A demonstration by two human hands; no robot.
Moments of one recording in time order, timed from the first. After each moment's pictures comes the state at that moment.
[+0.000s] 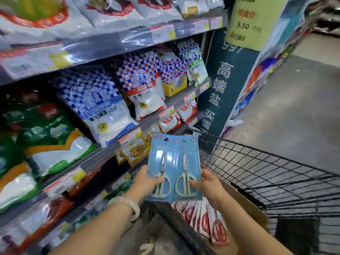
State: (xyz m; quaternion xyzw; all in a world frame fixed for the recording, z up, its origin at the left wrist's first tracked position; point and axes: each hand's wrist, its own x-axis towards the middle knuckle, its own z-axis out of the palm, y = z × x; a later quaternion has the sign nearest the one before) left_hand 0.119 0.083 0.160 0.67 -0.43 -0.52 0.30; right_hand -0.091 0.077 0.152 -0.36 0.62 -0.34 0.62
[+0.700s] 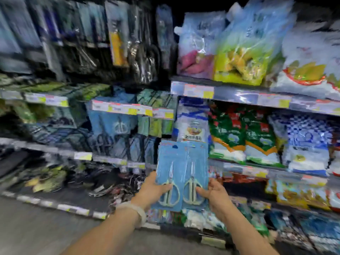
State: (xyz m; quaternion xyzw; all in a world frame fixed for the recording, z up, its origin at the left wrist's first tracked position) left_hand 0.367 0.521 0.245 0.75 -0.14 -0.32 0.57; right_hand 0.262 0.343 0.217 -0.61 0.33 -0.10 0.71
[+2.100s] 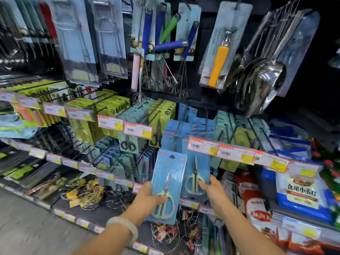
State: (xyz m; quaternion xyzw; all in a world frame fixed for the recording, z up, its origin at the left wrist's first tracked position) left_hand 0.681 0.738 0.229 0.75 -0.03 -0.29 0.59; right_hand 0.635 0.523 0.212 -0.67 0.32 -0.05 0.66
